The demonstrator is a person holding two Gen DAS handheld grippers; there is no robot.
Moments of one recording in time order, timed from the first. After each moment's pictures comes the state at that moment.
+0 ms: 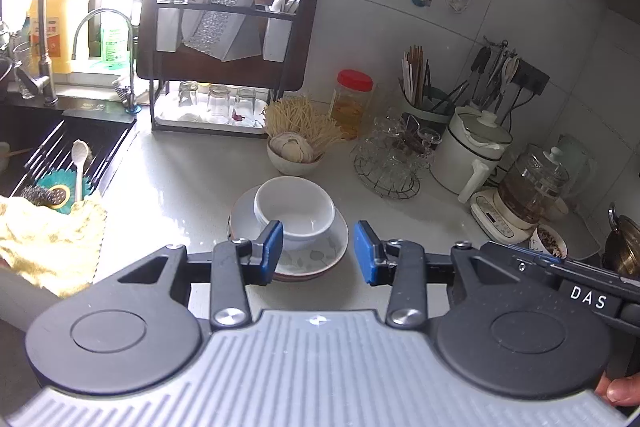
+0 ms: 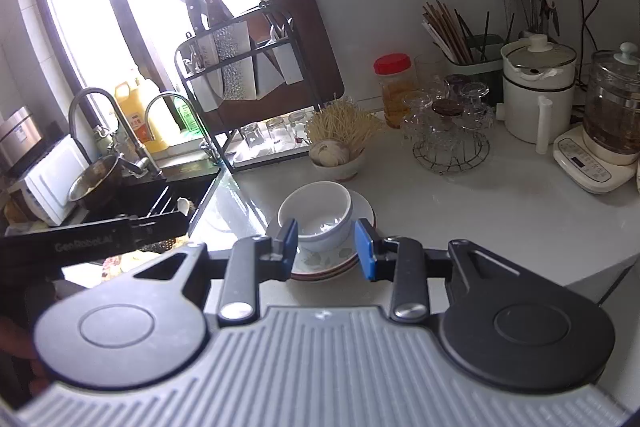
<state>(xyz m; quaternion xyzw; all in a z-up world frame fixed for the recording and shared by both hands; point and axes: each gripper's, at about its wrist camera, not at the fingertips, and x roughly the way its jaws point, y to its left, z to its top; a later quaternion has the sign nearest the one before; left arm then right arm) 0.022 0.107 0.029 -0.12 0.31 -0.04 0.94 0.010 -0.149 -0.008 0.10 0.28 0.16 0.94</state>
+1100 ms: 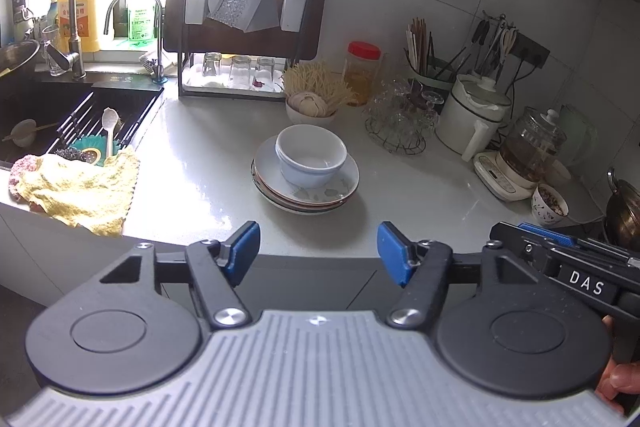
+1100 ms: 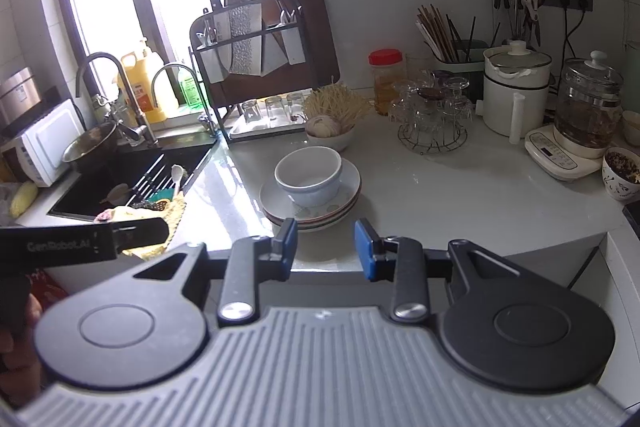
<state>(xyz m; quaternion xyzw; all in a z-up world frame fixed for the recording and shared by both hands) -0.077 0.103 0.014 -0.10 0.33 -0.03 0.94 -0.064 -0.141 -0.022 0.05 0.28 0.15 0.95</state>
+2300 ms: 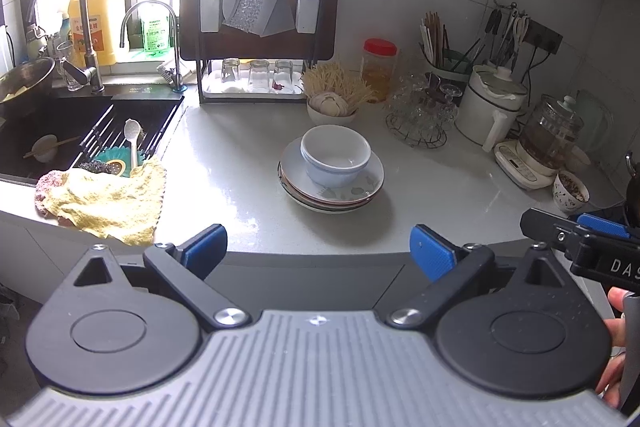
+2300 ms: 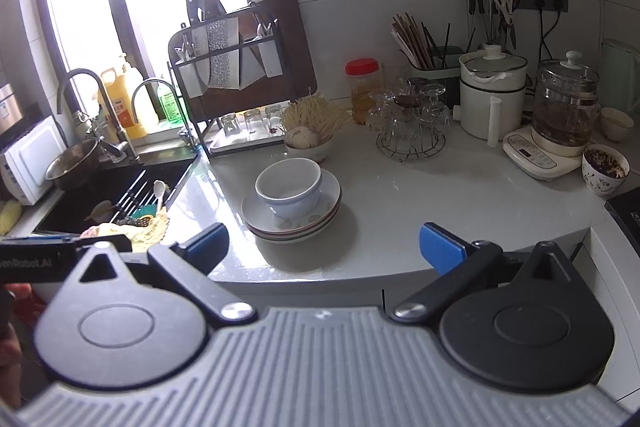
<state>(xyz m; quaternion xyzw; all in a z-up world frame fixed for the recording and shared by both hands) -0.084 0.109 0.022 -0.06 0.34 0.00 0.94 -0.067 -0.144 -0.019 0.07 0.26 0.11 0.96</state>
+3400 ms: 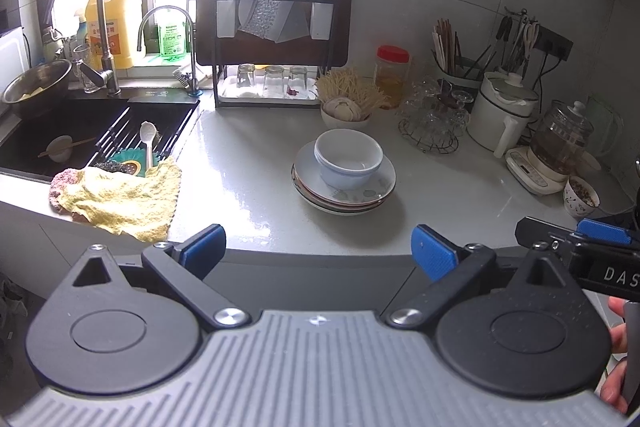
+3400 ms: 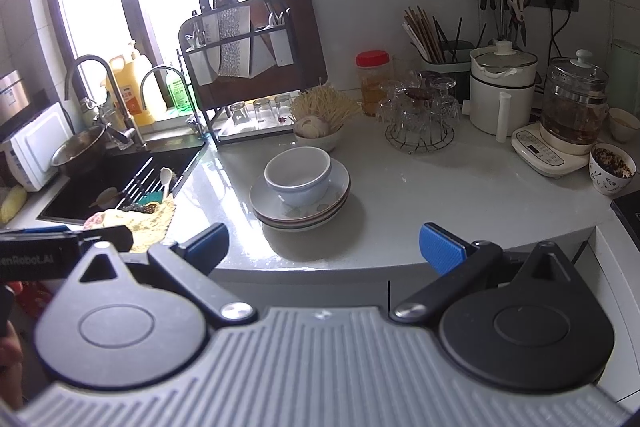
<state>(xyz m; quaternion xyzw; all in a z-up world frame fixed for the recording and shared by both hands) -0.101 0.105 0.021 -0.06 0.32 0.03 0.94 -0.070 -0.137 -0.020 0.05 0.27 0.12 0.95</state>
